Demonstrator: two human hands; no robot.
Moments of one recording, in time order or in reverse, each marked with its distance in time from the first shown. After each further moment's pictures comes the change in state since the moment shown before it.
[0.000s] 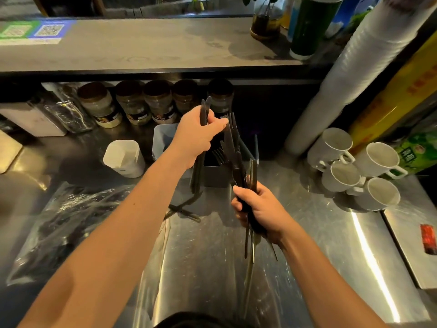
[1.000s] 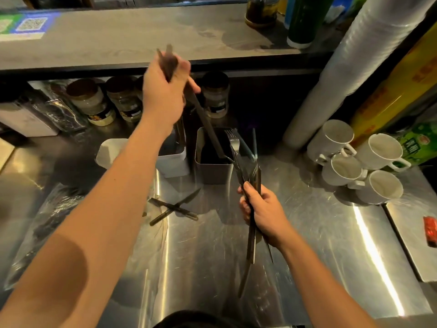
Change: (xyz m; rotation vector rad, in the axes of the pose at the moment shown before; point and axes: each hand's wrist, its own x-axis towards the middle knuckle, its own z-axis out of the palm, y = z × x) left_hand 0.037 0.031 -0.026 -0.105 0.207 0.364; right_hand 0.008 0.024 -0.014 -0.075 0.229 -0.056
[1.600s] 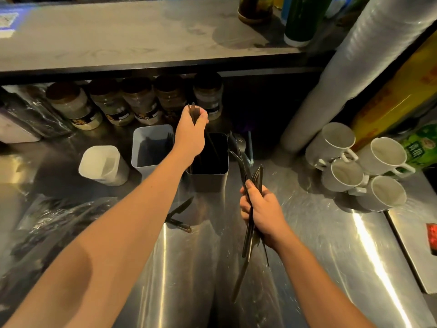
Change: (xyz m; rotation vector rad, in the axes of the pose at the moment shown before) left_hand -0.001 -0.110 0.054 0.247 -0.068 -0.321; right_hand 0.042 0.000 -0.014 0.172 0.107 0.118
